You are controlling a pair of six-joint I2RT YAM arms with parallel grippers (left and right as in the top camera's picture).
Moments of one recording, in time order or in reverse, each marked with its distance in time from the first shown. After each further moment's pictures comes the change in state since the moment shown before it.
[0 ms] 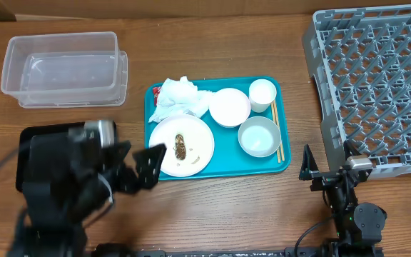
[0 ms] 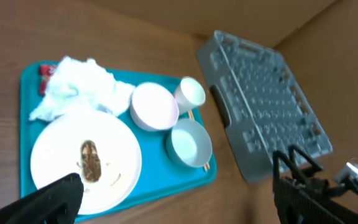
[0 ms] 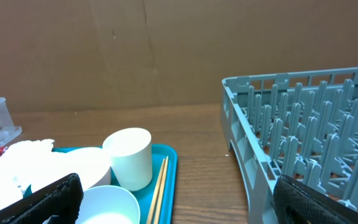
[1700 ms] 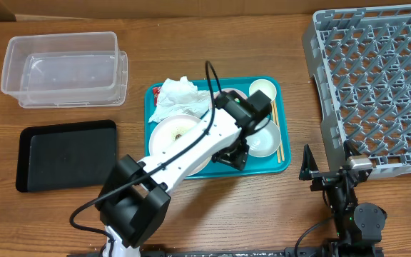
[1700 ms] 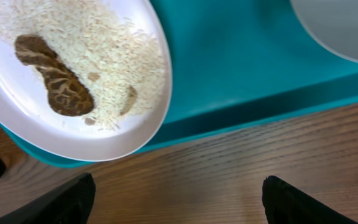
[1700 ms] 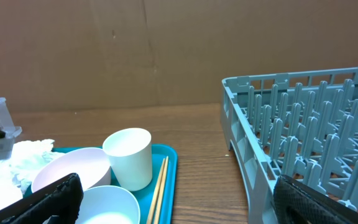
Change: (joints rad) left arm -0.770 1.247 0.577 -0.457 -0.646 -0.124; right arm 0.000 0.000 0.000 0.001 0.000 0.000
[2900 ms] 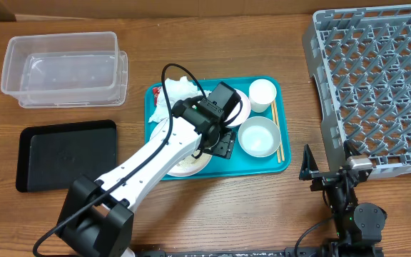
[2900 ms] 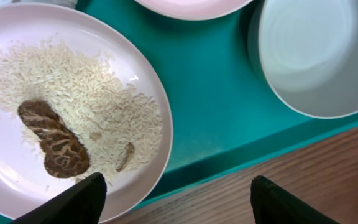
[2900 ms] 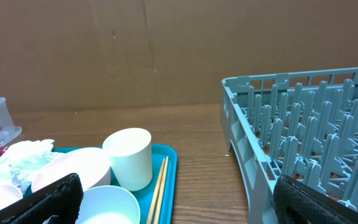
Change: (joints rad) left arm 0.123 -0.224 -0.288 0.386 0.099 0.114; right arm 0.000 0.000 0.000 0.000 0.000 0.000
